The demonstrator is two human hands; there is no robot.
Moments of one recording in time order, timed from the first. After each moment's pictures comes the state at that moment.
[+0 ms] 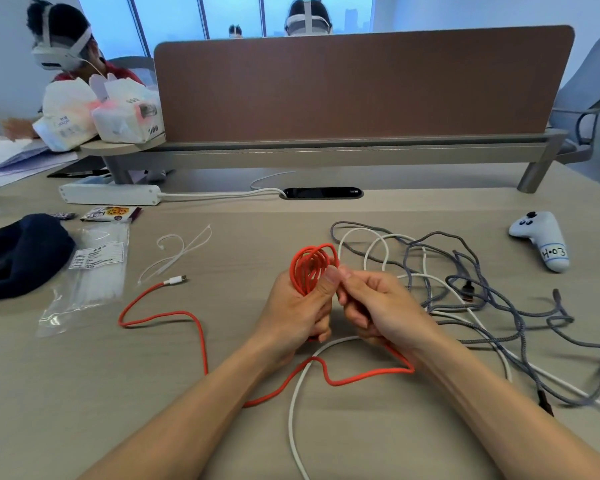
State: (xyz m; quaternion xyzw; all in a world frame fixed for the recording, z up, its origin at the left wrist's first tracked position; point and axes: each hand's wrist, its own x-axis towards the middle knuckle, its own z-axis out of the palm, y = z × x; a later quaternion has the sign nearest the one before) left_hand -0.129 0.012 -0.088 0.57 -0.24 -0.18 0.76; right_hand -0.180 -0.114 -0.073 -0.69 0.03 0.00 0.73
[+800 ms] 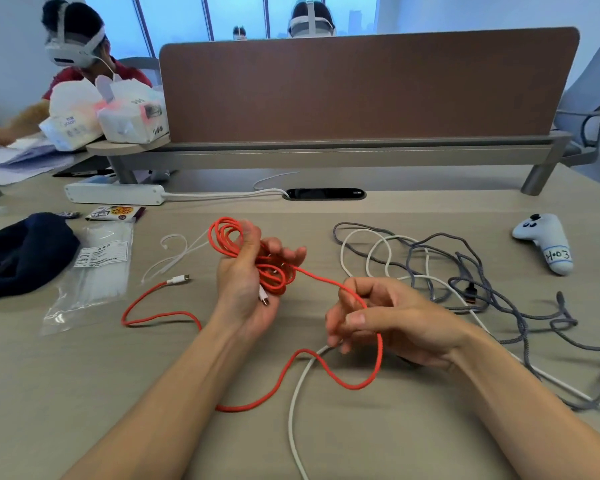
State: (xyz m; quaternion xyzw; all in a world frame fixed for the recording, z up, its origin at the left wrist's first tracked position) left_hand -0.101 0.029 -0.053 0.35 -0.06 -0.10 0.93; right_hand -0.190 -0.134 -0.068 -0.60 -0.12 0.15 0.77
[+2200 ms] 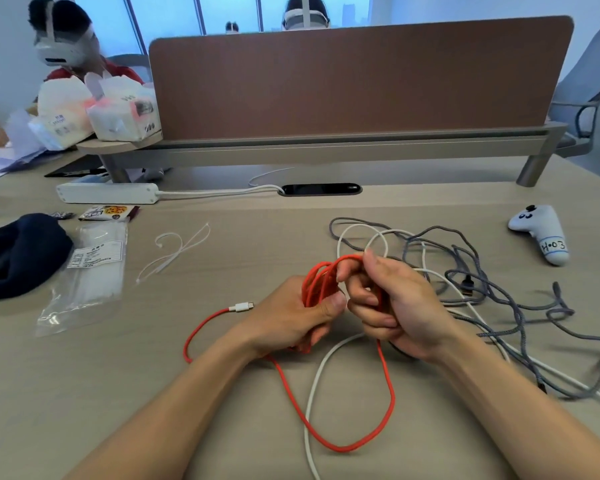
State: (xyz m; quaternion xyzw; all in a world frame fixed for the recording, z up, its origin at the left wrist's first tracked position) left_hand -0.110 0.032 -0.092 0.68 -0.38 -0.26 0.56; right_hand -0.190 -0.125 -0.063 -0.53 -0.07 0.05 0.84
